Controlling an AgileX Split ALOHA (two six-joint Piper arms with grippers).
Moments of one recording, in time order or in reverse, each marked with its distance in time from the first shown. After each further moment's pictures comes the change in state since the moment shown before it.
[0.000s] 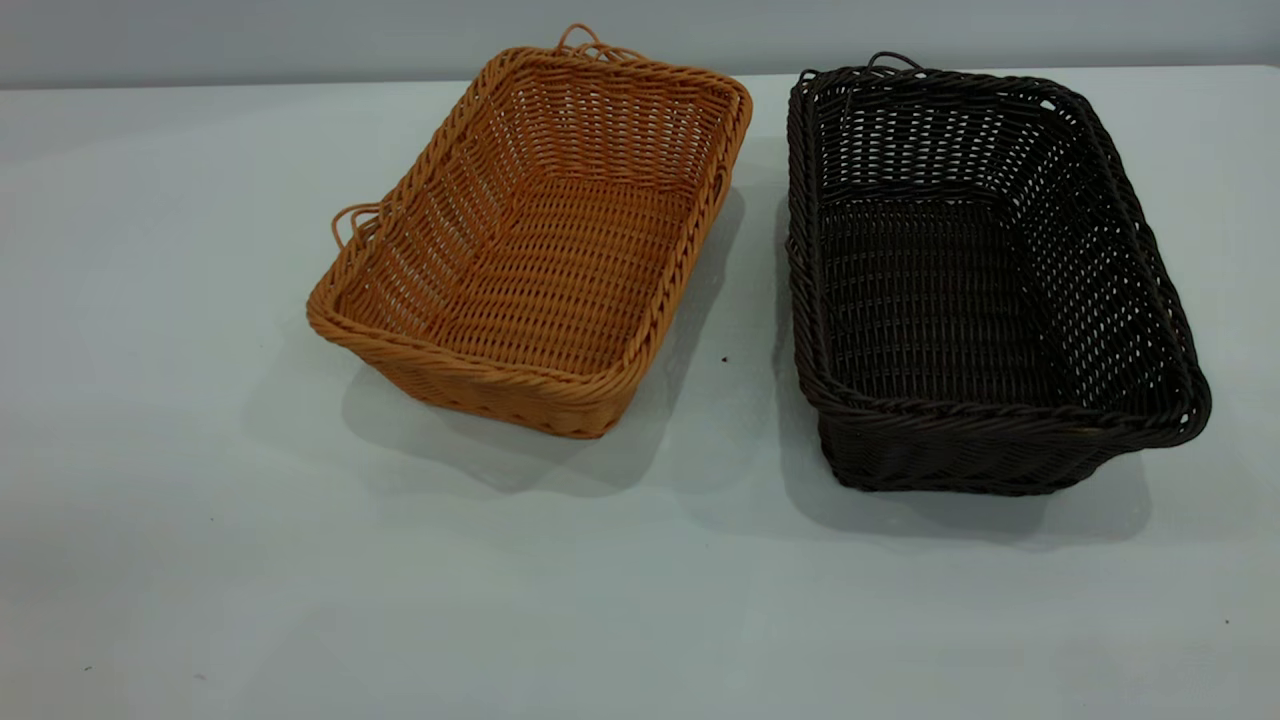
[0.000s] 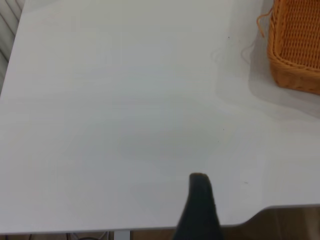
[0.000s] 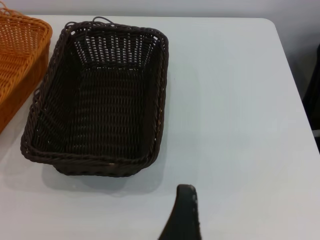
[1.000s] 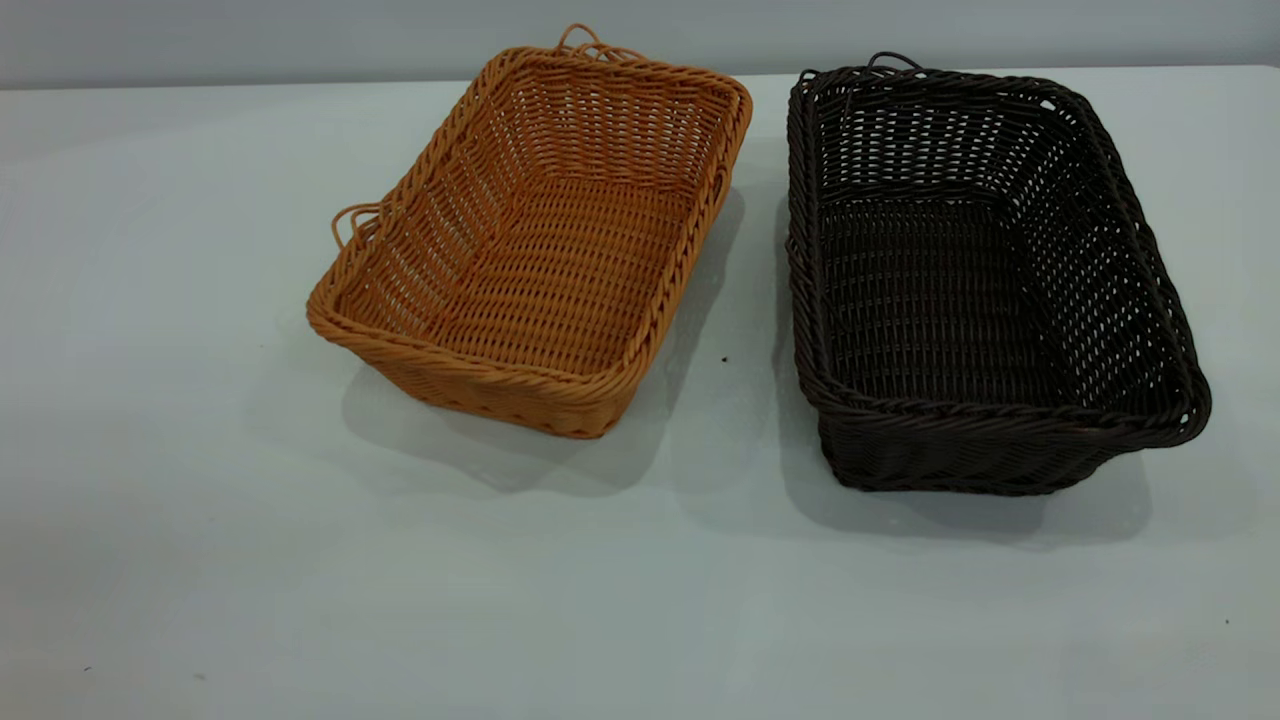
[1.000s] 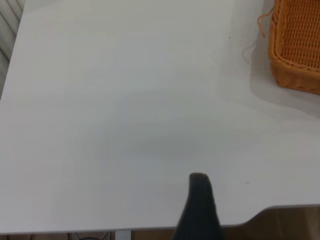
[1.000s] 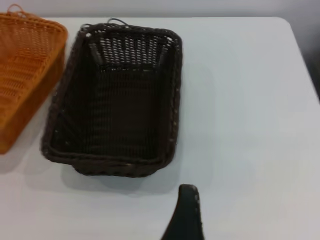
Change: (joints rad) left arm 0.000 0.000 0.000 0.004 0.000 0.000; right arm 0.000 0.004 0.000 0.061 -0.005 0.000
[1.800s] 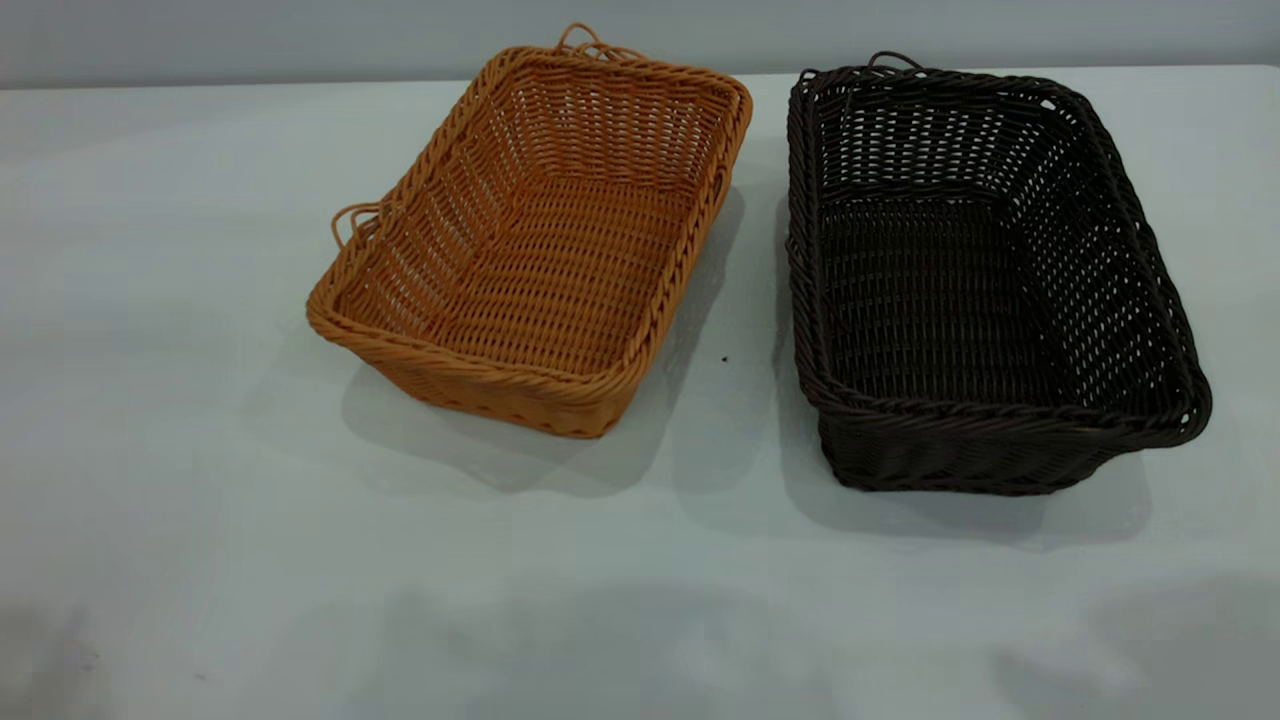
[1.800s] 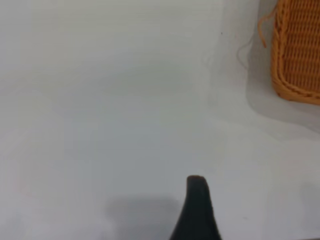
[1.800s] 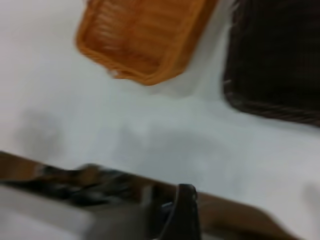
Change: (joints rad) left arm 0.000 0.873 -0.130 -0.049 -0.494 0.056; right arm 0.000 0.994 0.000 0.814 -0.311 -0.544
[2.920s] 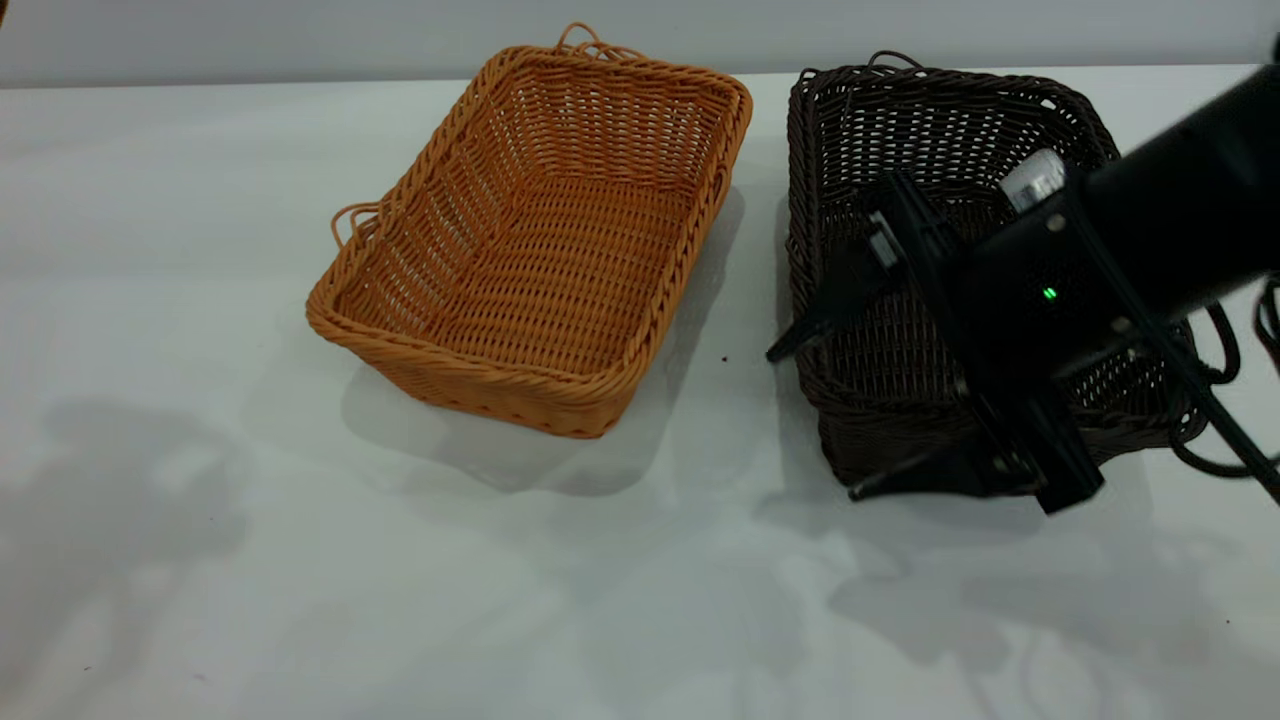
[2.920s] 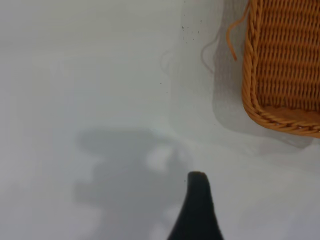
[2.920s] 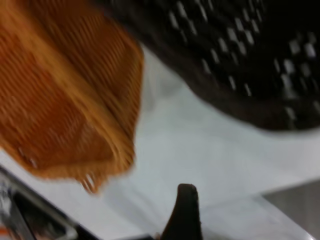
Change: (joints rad) left arm -0.043 0.464 -0.201 -0.170 -0.110 0.130; right arm 0.356 1.016 -0.190 0.865 -0.272 0.187
